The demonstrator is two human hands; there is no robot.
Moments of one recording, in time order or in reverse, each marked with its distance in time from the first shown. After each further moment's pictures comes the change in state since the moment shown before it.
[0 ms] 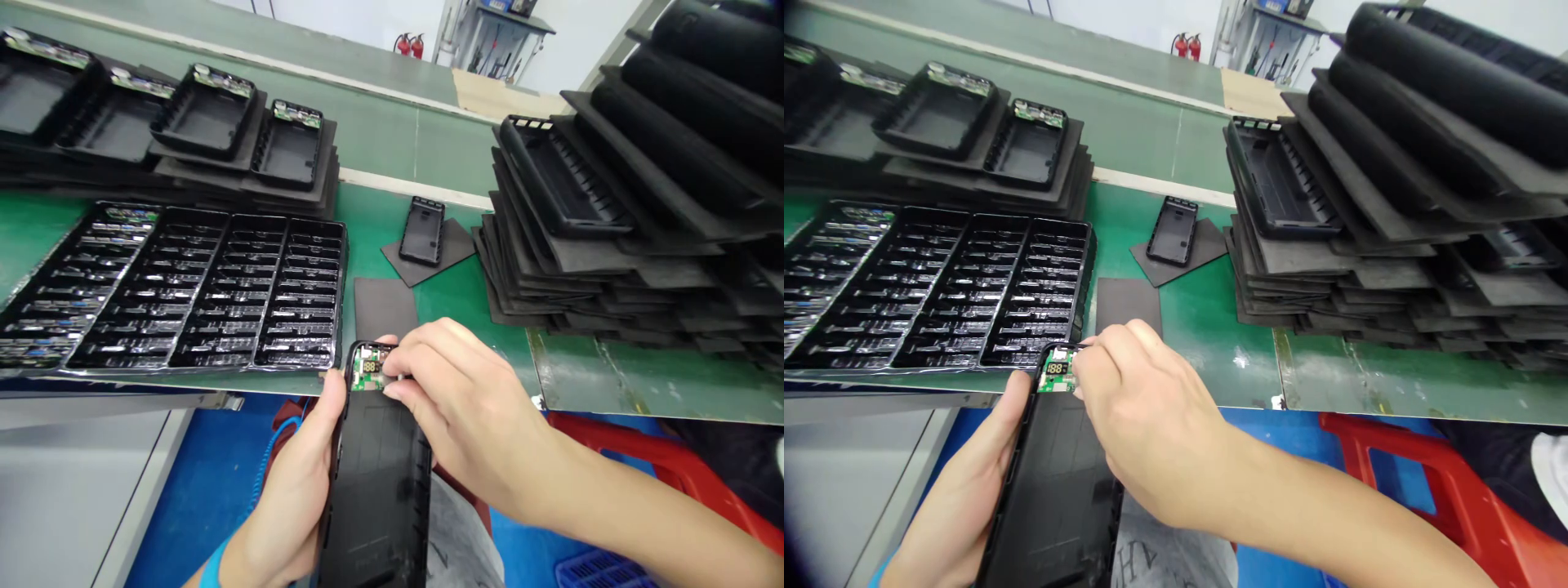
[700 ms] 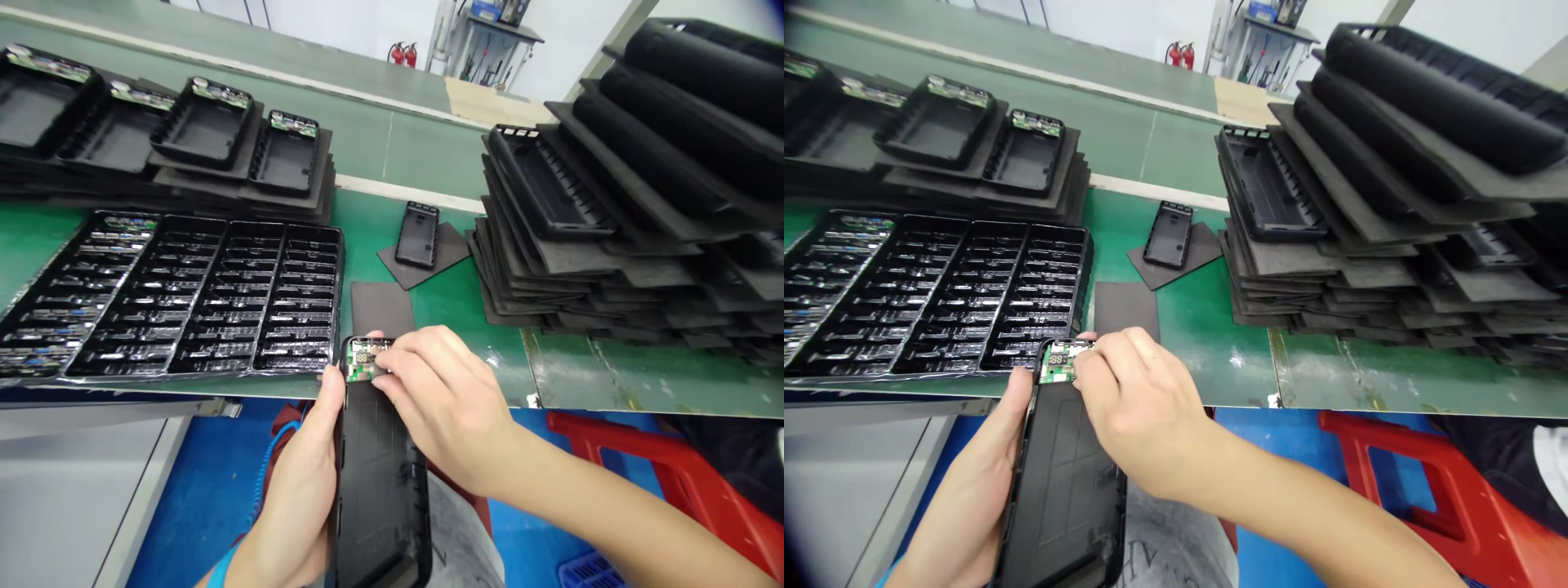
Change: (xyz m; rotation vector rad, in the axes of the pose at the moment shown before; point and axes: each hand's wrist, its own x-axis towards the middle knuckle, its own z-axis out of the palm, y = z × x) left_hand 0.001 -0.004 0.002 -0.074 0.030 -0.026; right_hand 0.001 0.003 0.020 -0.127 0.253 -0.058
